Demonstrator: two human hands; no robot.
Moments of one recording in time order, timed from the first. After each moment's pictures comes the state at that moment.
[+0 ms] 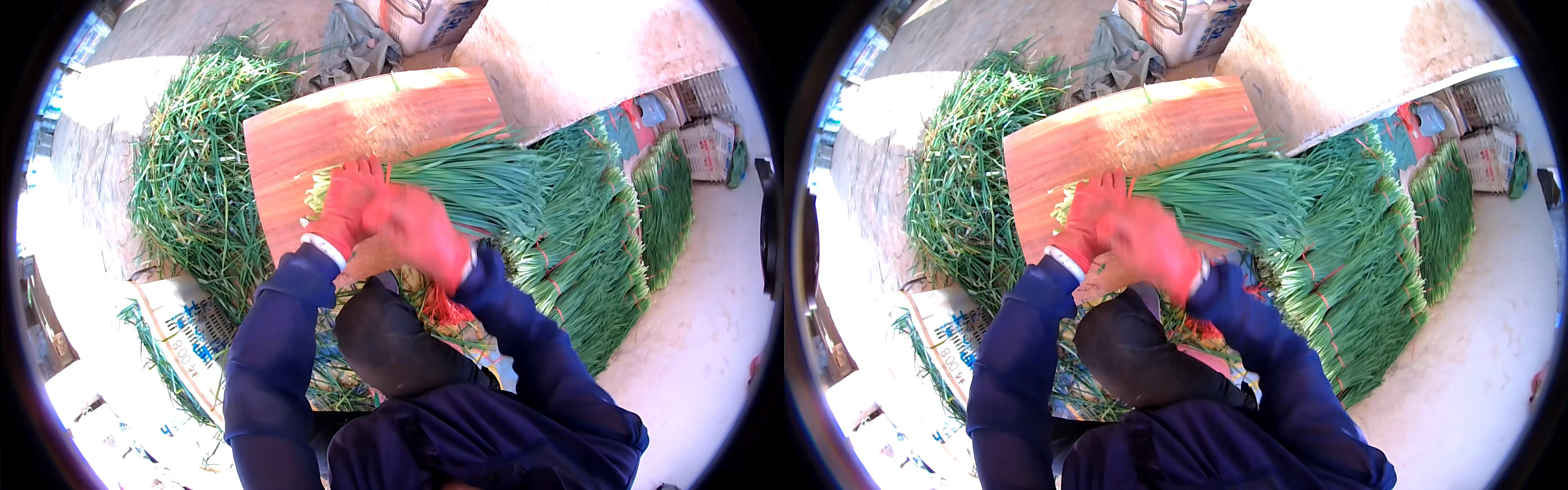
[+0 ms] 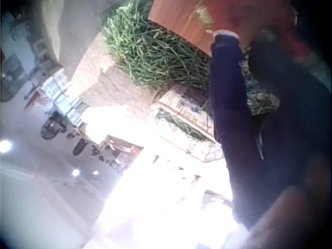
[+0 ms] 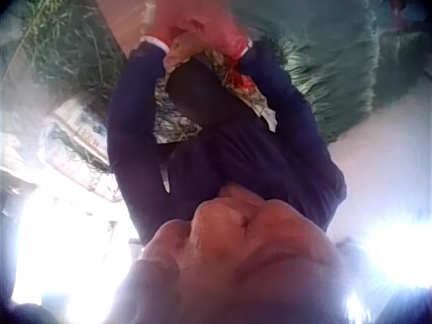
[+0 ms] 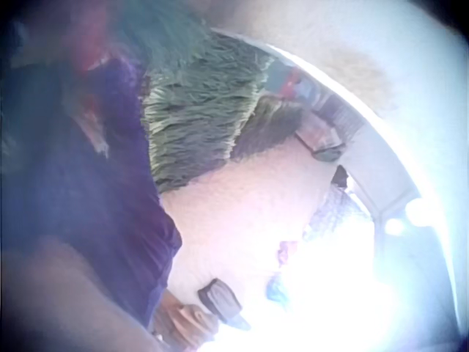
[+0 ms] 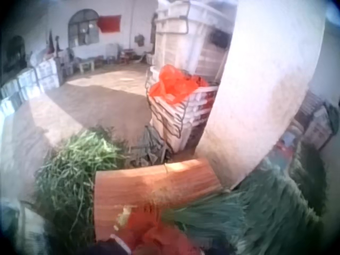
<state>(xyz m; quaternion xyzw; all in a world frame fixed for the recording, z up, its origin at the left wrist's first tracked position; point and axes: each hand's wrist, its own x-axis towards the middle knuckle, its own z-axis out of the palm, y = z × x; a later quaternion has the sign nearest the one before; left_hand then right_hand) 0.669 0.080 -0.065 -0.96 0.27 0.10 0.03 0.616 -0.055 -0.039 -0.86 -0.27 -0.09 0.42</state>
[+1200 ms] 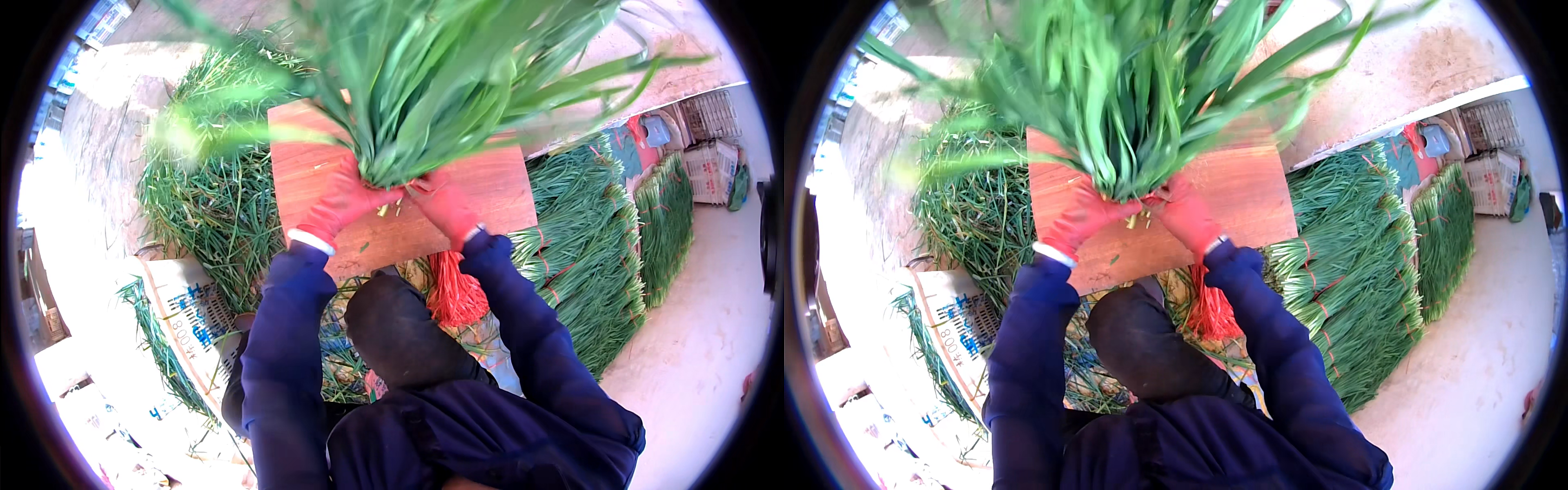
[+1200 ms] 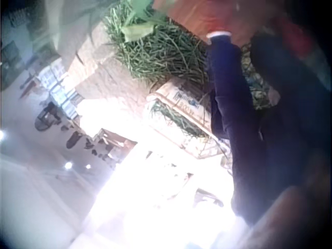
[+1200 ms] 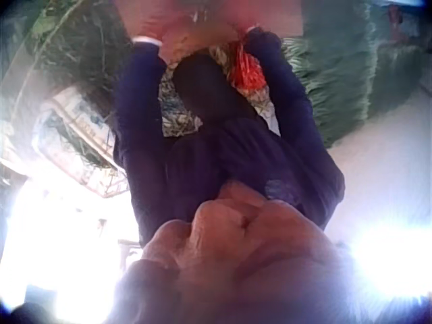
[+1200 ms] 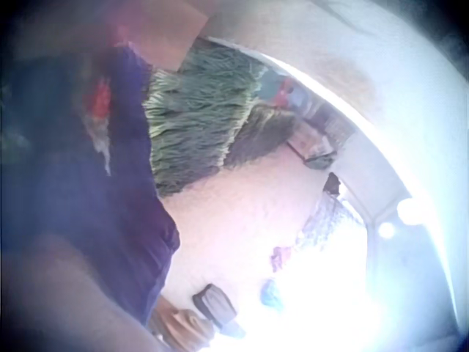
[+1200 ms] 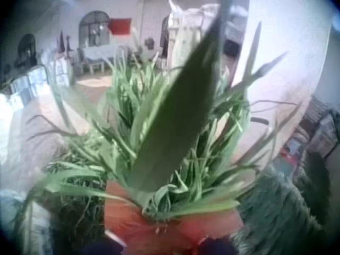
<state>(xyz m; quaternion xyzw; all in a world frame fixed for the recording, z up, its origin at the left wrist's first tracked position) 0.663 0.105 -0.069 -0.69 0.13 0.10 -0.71 0.645 -0.074 -0.091 -0.80 -0.06 0.06 0.60</state>
